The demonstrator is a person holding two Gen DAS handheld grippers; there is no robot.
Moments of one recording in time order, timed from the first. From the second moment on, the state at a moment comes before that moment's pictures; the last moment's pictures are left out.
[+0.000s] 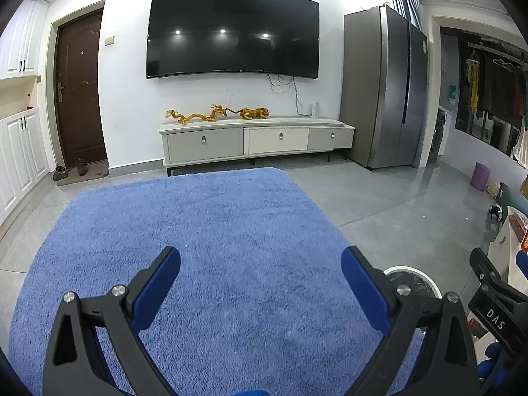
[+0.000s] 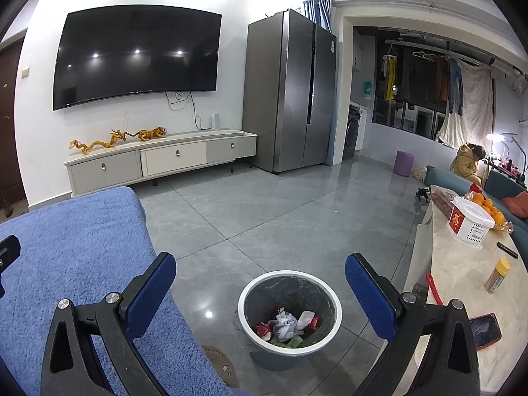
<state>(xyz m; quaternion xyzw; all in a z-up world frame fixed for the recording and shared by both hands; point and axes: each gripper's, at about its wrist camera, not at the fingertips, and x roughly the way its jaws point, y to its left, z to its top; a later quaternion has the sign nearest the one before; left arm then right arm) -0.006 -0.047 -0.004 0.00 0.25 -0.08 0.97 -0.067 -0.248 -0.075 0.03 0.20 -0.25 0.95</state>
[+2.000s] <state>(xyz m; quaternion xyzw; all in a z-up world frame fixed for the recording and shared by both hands) -0.014 -0.062 -0.014 0.02 0.25 -0.08 0.97 -0.069 -0.243 -0.081 0.03 0.21 -0.26 0.94</state>
